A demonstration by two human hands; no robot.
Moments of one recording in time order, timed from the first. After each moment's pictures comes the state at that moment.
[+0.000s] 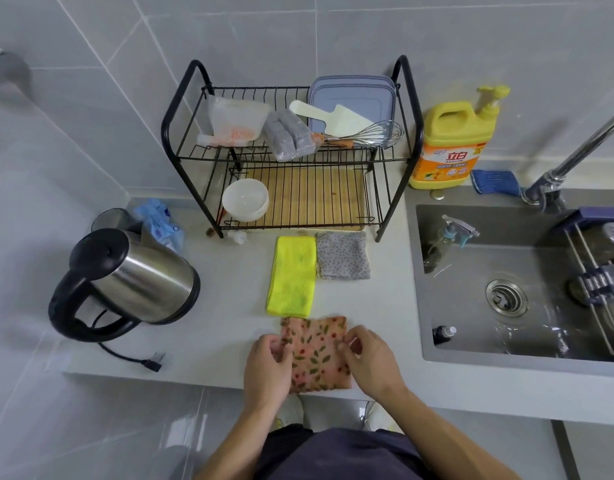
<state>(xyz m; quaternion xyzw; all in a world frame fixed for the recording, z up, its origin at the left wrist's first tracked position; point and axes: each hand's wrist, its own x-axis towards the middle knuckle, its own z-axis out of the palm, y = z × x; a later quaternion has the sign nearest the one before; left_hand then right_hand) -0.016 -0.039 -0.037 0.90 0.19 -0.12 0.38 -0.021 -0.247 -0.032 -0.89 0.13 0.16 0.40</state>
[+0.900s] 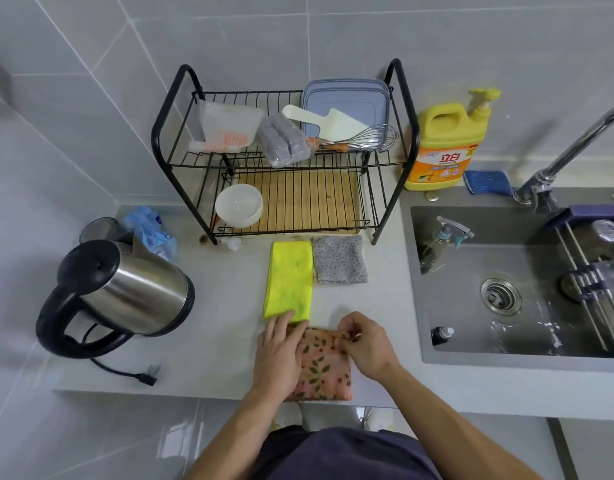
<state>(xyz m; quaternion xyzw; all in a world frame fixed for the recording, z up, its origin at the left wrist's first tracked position) 0.019 -0.042 -0.059 0.97 -0.13 -0.08 0.20 0.013 -0.254 -0.027 -0.83 0.17 0.18 0.49</state>
